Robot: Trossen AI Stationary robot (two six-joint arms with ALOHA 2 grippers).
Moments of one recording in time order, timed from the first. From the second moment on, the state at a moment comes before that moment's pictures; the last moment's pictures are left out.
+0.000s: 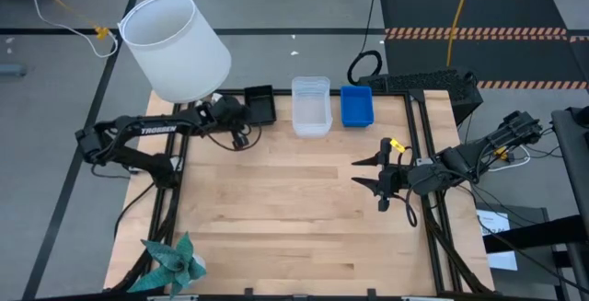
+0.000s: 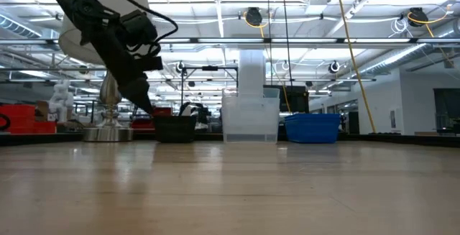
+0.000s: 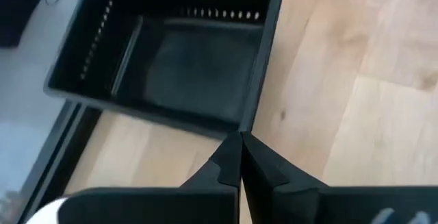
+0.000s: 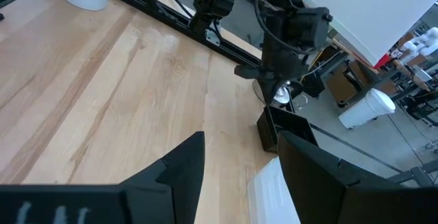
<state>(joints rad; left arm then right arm) 0.57 1.31 0.64 -0.21 -0.12 0.30 0.47 0.92 0.85 -0.38 0.63 -0.27</state>
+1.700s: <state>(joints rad) 0.69 1.45 0.49 0.30 -0.18 0.31 0.47 0.92 0.85 -0.35 0.63 -0.29</state>
